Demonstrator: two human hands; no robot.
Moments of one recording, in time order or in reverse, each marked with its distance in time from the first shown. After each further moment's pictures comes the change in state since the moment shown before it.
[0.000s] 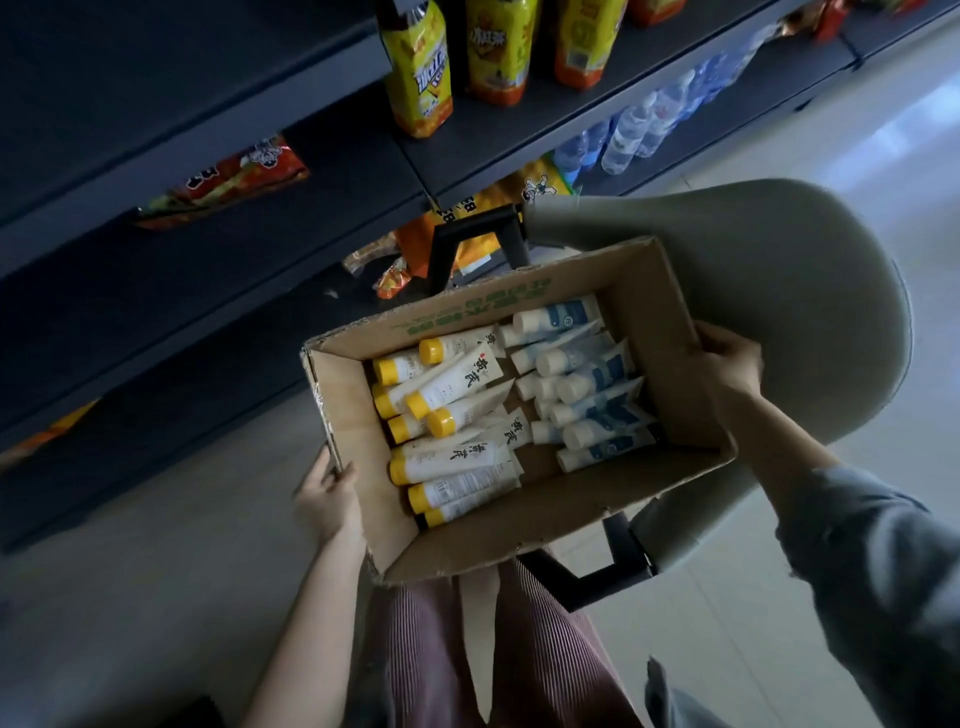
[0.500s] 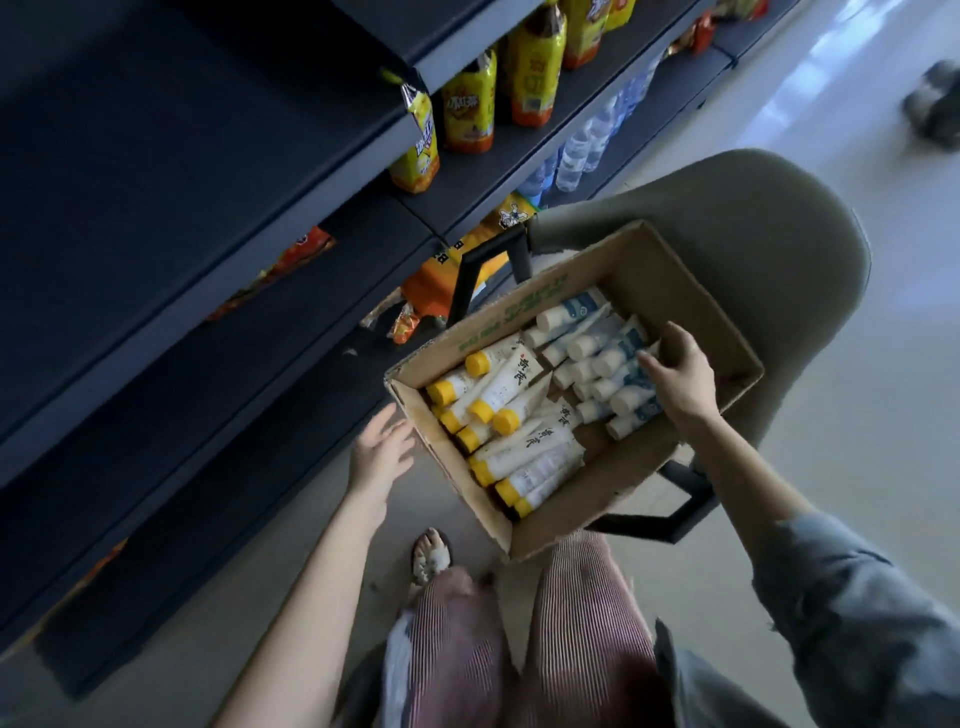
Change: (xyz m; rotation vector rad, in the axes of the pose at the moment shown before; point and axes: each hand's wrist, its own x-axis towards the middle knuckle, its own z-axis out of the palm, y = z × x) left_hand 0.049 0.098 -0.067 0.167 -0.740 0.066; right_hand -0.155 -0.027 0.061 0.019 0.105 -0.072
